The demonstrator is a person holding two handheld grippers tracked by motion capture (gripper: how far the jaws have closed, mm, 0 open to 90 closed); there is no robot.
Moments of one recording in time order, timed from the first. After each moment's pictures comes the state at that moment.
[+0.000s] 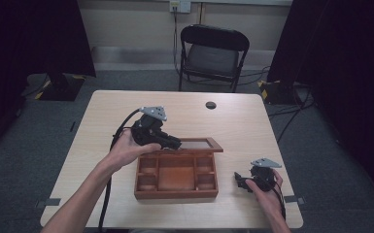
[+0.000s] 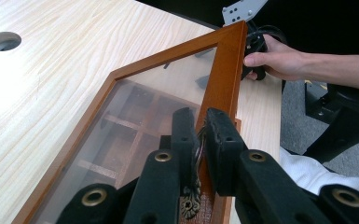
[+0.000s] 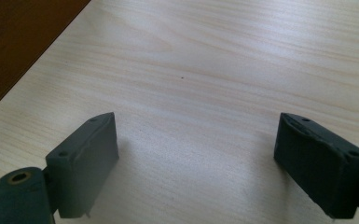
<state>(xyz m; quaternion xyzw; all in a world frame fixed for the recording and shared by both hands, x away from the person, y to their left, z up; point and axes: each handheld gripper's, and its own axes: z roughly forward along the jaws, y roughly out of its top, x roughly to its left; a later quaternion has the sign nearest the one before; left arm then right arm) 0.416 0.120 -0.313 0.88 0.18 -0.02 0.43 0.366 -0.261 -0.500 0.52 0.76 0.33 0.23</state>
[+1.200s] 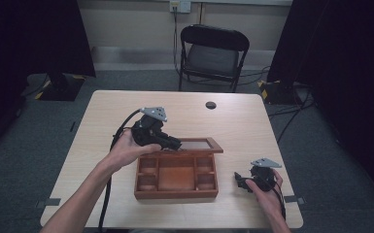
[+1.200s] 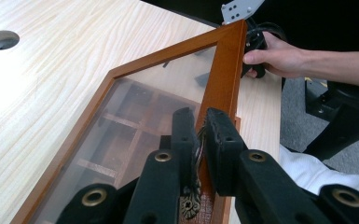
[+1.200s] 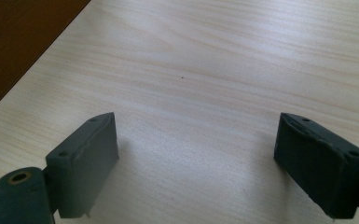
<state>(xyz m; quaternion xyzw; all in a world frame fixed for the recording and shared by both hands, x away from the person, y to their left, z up) 0.415 0.119 -0.313 0.89 0.17 -0.02 0.43 0.366 -0.261 -0.500 0.52 0.76 0.33 0.23</state>
